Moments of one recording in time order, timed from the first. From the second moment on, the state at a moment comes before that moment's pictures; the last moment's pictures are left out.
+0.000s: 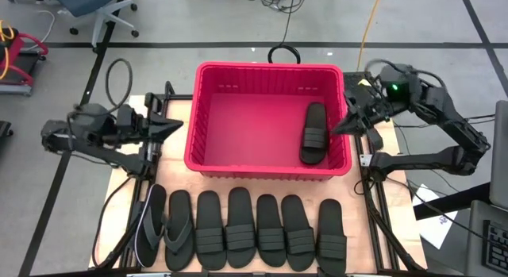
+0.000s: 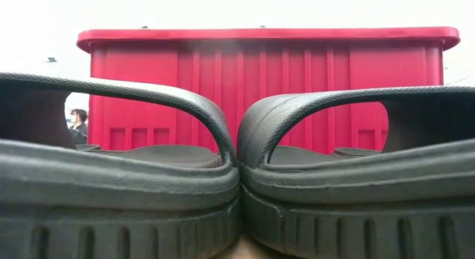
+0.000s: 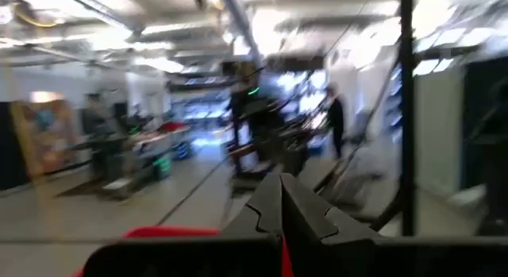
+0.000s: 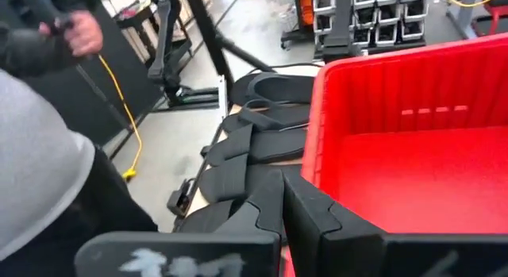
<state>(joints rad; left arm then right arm) -0.21 0.72 1.04 -0.10 -0.26 0.14 -0.39 0.95 1.46 -0.98 -0.69 -0.01</state>
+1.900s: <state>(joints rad) -0.26 0.80 1.15 -0.33 -0.31 0.04 0.84 1.11 0.62 -0.37 -0.13 0.95</state>
